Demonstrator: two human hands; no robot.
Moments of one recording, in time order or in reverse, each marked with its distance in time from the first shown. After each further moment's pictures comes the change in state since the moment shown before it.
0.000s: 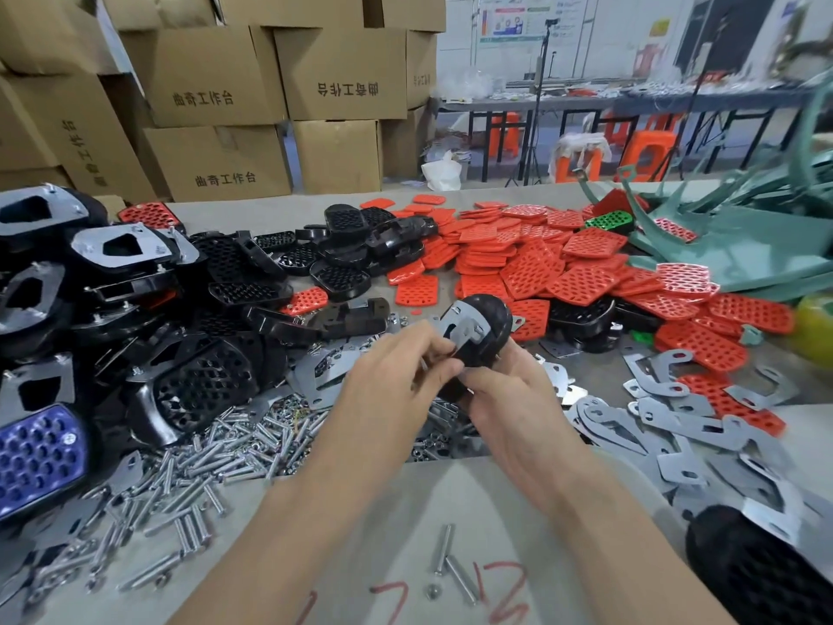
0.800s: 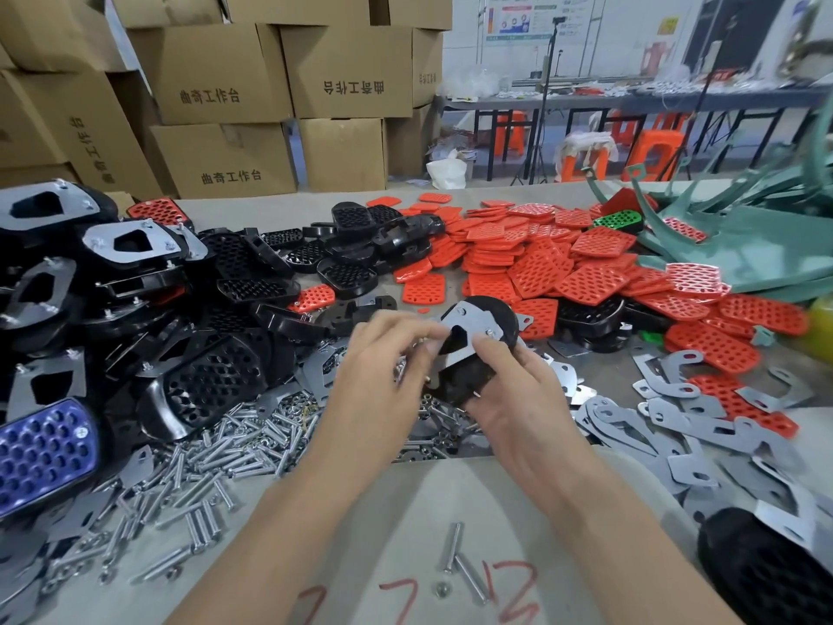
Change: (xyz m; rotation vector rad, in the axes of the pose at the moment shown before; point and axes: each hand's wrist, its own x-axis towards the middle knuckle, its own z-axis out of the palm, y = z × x) left_hand -0.003 -0.015 -0.005 -0.111 0.095 -0.045; right_hand 0.000 0.003 0.002 0.047 0.122 0.027
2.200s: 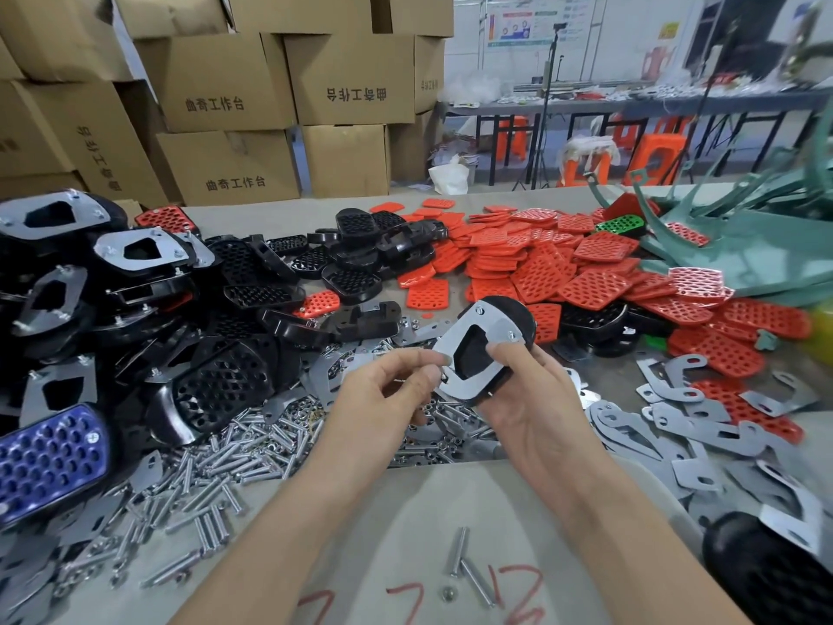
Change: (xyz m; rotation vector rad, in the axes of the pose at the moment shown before) left_hand -0.011 -0.002 -0.002 -0.528 -0.130 -0.495; right_hand -0.001 -0.010 -0.006 0.026 0.045 0.063
